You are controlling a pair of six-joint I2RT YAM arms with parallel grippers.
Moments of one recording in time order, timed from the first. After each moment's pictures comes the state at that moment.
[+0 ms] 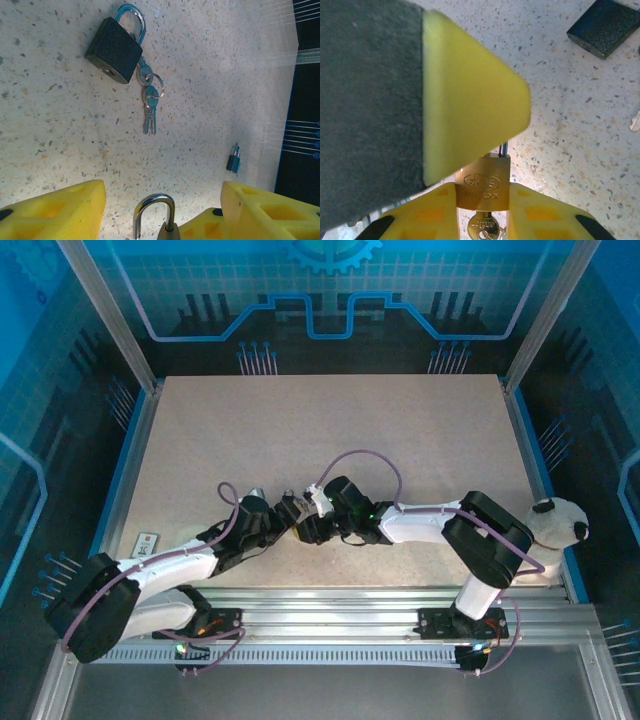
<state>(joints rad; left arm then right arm) -0.62 1.16 0.34 0.18 0.02 -1.29 0.87 1.69 0.81 0.17 -0.40 0.49</state>
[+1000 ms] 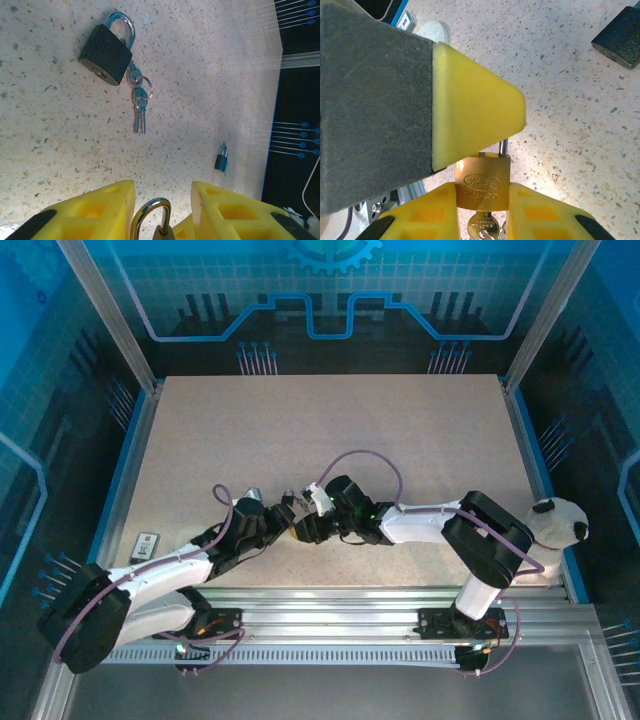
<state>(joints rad) -0.62 1.09 0.32 0.18 0.00 -1.30 0.87 1.69 0.80 0.23 -0.46 0.53</state>
